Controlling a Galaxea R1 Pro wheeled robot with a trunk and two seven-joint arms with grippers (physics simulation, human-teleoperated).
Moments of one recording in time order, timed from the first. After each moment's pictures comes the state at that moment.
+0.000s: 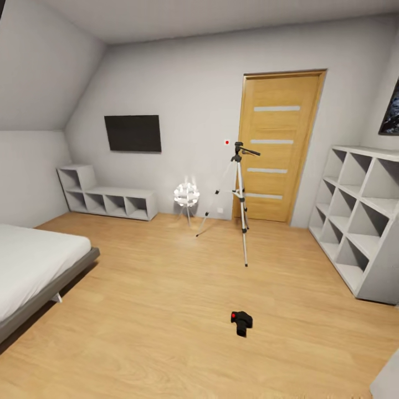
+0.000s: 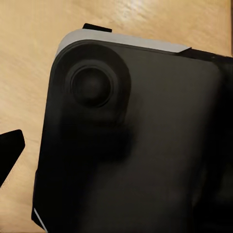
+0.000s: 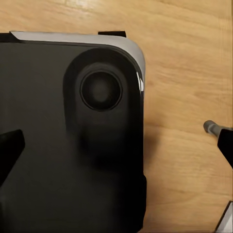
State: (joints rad) left arm 0.01 -0.02 0.01 -0.06 0.20 -0.07 0.00; right arm 0.00 -0.03 -0.06 -0.02 0.04 -0.11 -0.01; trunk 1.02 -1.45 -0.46
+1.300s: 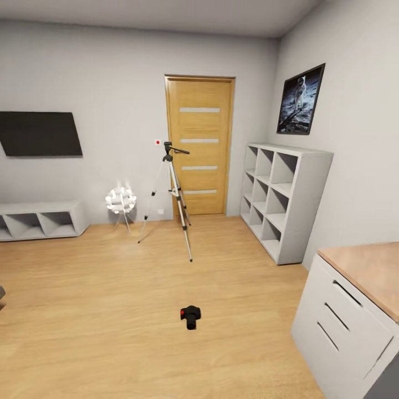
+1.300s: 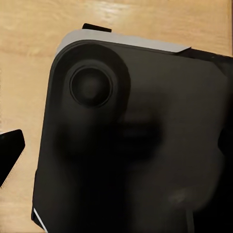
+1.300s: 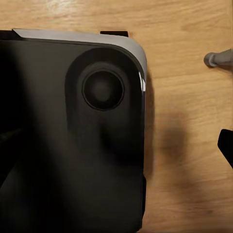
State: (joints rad) left arm 0.01 -0.02 0.01 -0.06 0.20 -0.07 0.00; right arm 0.00 -0.03 -0.05 -0.02 0.05 -0.11 -0.01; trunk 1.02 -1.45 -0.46
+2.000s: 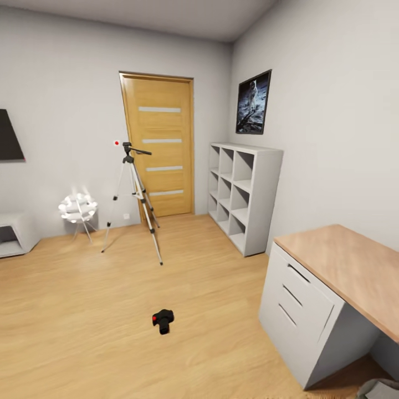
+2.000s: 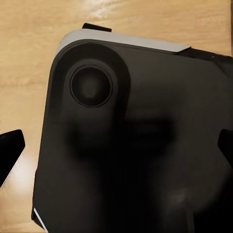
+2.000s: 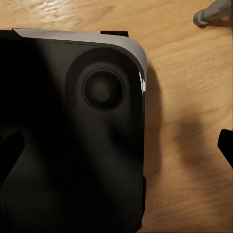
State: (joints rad) left arm 0.01 -0.02 0.01 -0.06 0.20 -0.07 0.00; right arm 0.00 -0.03 -0.05 -0.02 0.05 -0.11 -0.01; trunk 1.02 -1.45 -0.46
